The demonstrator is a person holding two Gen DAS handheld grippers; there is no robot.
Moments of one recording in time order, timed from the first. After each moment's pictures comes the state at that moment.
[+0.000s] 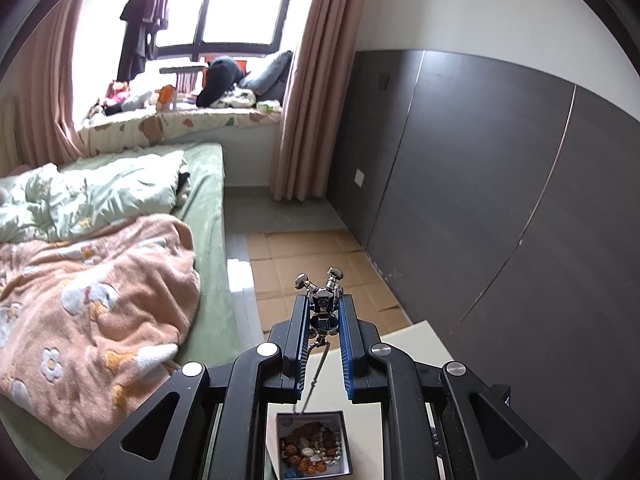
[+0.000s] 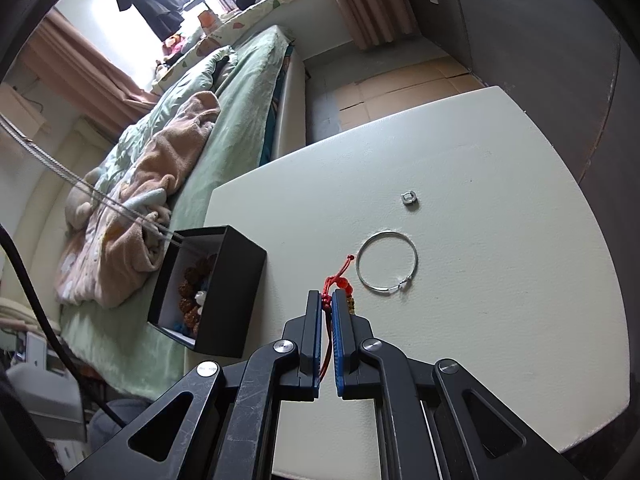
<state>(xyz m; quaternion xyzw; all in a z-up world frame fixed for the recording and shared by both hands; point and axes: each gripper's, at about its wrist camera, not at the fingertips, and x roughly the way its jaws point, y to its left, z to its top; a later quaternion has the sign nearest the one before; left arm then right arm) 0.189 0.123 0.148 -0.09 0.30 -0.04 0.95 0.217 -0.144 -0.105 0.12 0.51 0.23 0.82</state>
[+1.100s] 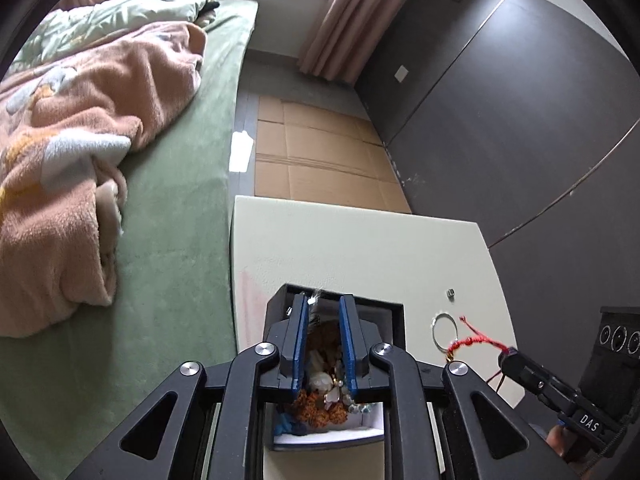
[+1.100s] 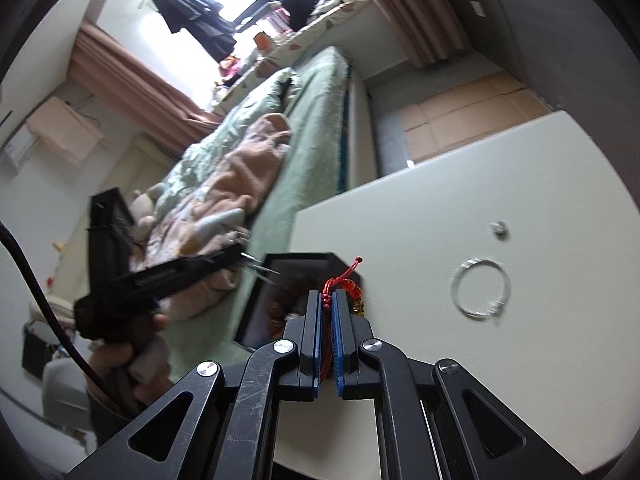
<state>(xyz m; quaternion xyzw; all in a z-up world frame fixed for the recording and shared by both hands) 0.215 0.146 -0.066 -0.21 0.47 -0.03 0.86 0.212 -0.107 -0.077 0.18 0.45 0.34 0.81</state>
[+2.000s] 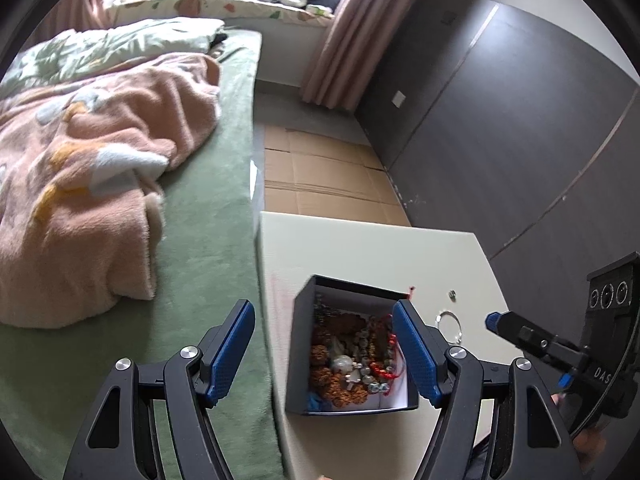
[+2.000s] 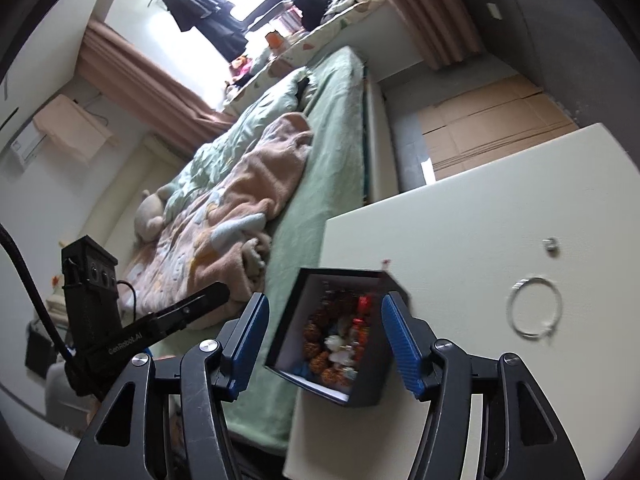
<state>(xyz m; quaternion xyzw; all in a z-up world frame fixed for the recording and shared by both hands) 0.176 0.157 -0.051 -0.19 0.42 -0.03 0.89 0.217 -0.078 -0.073 0.18 0.45 0.33 0.81</state>
